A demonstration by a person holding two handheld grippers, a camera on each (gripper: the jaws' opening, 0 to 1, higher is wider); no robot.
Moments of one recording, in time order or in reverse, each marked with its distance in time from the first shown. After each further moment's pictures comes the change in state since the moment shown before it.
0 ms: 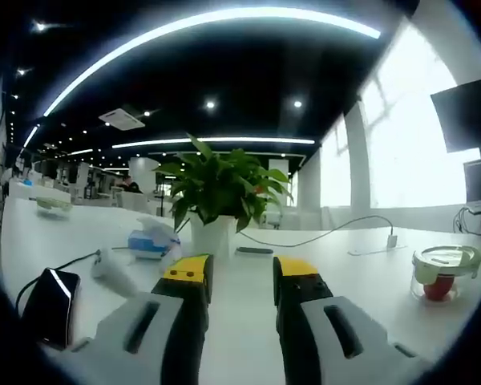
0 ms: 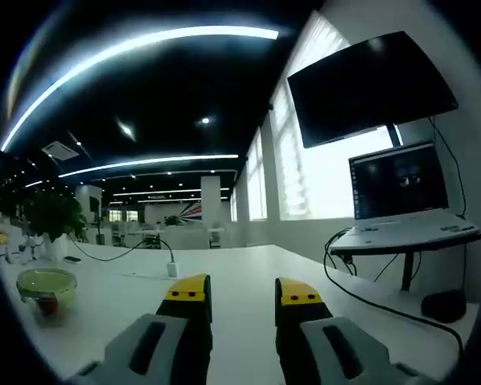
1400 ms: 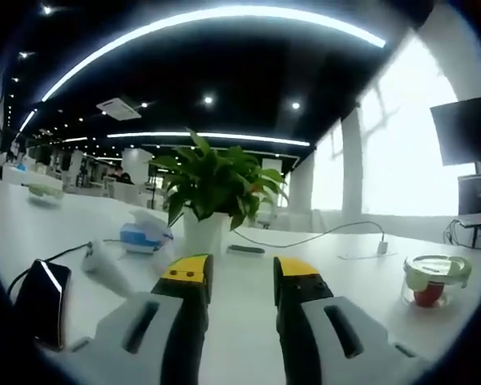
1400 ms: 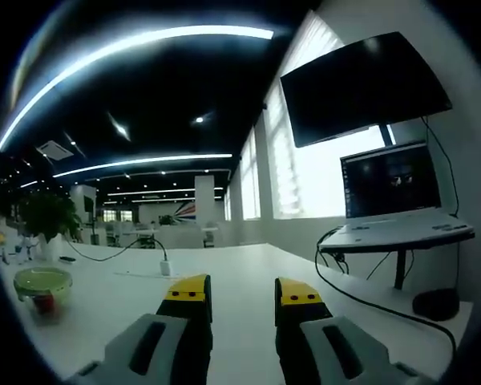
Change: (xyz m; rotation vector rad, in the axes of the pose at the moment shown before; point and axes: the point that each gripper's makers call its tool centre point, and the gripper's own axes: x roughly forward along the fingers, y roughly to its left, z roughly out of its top) left arm 0.004 0.006 -0.002 -0.070 0.013 -0.054; right arm -0.005 -0.012 -0.003 0.003 0.007 -0.034
